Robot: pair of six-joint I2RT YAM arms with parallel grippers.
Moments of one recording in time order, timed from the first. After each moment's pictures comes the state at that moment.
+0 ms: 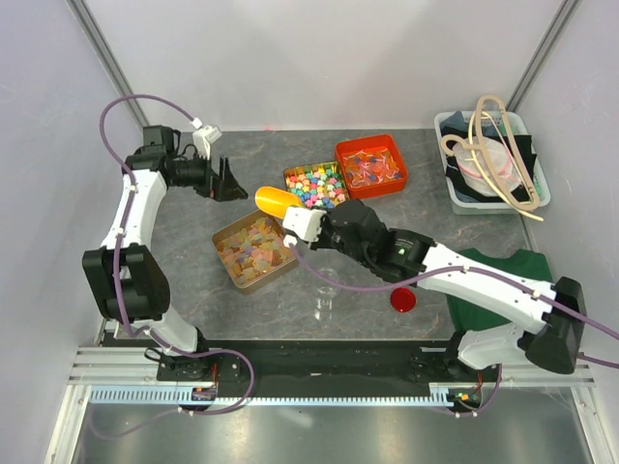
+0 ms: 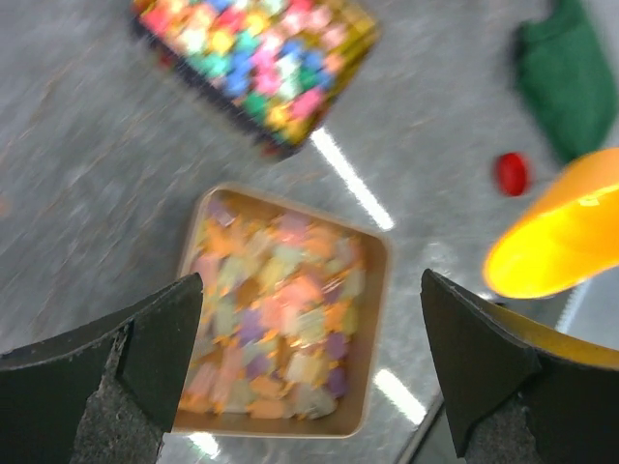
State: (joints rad) left arm 0.11 1.64 1.50 -0.86 0.91 0.35; right arm 1.04 1.32 1.18 -0.29 0.30 -0.67
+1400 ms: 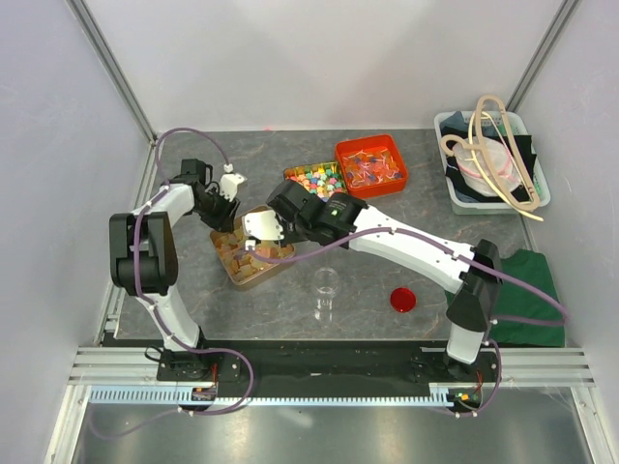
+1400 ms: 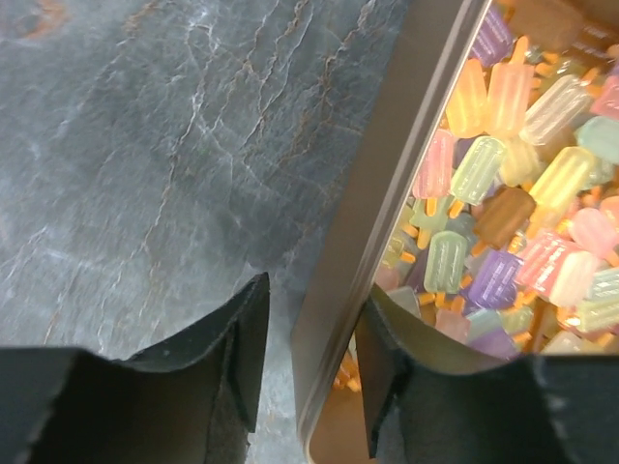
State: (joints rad) left arm 0.04 1.83 1.23 -0.61 0.39 0.65; right arm 1.05 1.79 1.75 -0.85 0.28 -0.84
